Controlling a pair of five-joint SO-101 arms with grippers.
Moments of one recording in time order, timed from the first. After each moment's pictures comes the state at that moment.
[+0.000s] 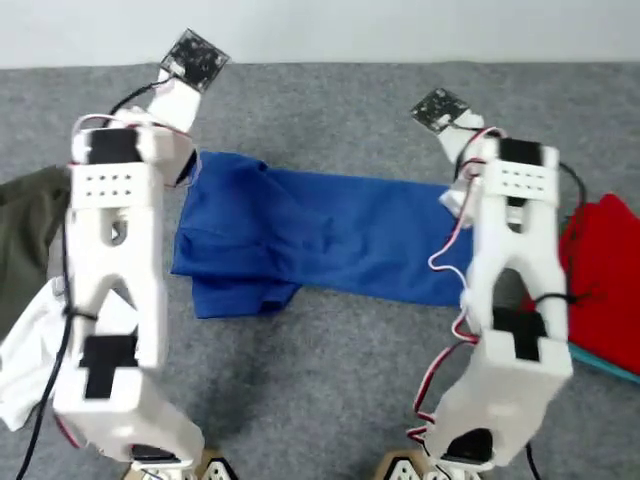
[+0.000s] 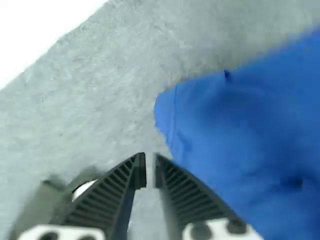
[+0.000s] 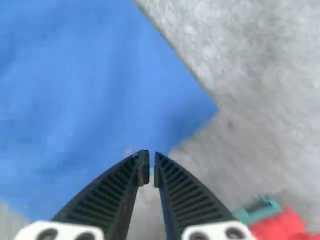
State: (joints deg) left arm -5.5 11.3 -12.4 68.8 -22.3; right arm 5.0 20.3 -10.7 67.3 45.5
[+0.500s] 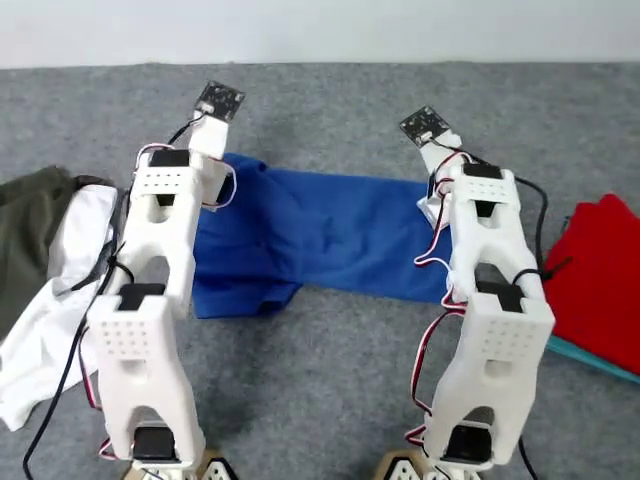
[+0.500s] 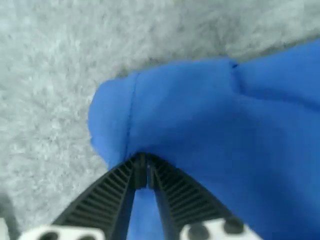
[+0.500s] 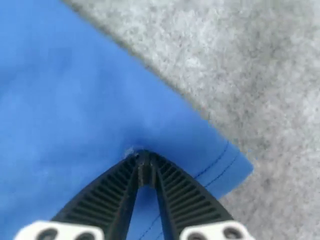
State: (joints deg) left arm -4.6 39.3 -17.6 57.1 -13.7; right arm 3.8 37.1 -11.3 48.4 37.8
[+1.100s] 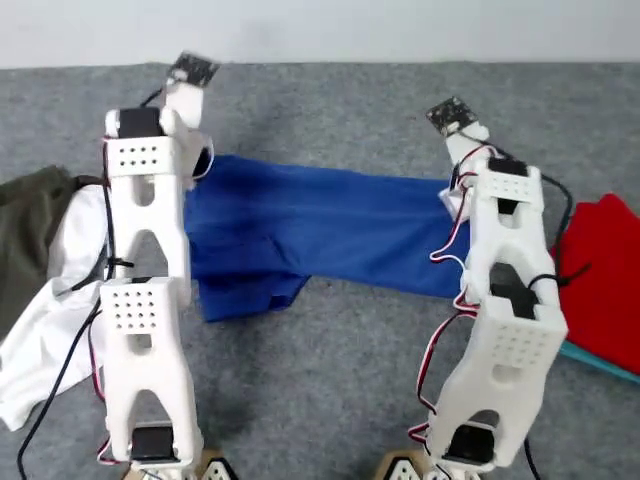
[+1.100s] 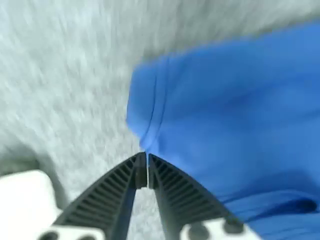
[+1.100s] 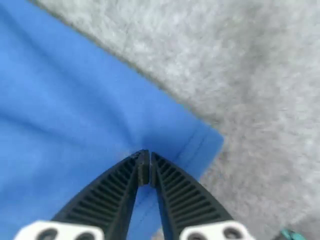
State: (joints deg) left arm -6.2 55.4 -69.9 97.1 -13.5; right arm 7.2 32.4 -12.7 51.5 37.8
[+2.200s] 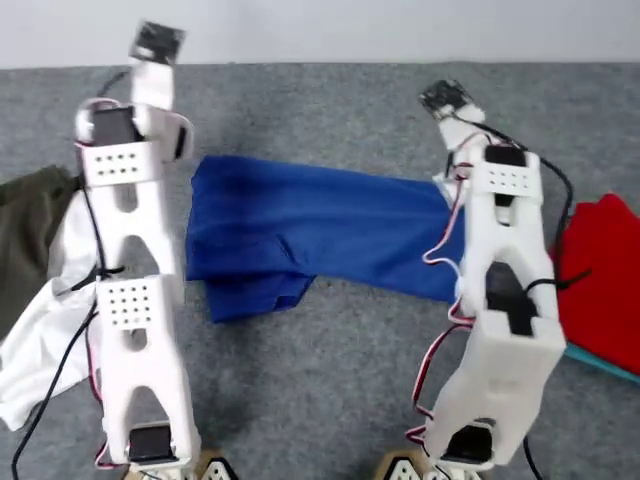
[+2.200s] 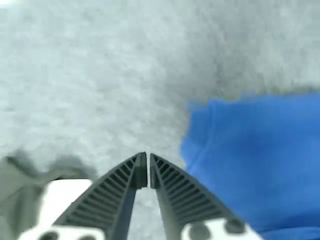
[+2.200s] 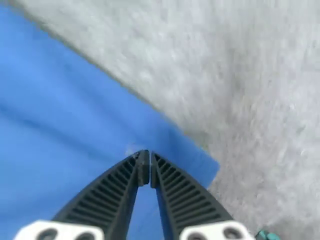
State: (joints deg) left arm -10.9 59.9 -88.7 99.2 -8.9; right arm 3.3 24.5 -12.7 54.9 37.8
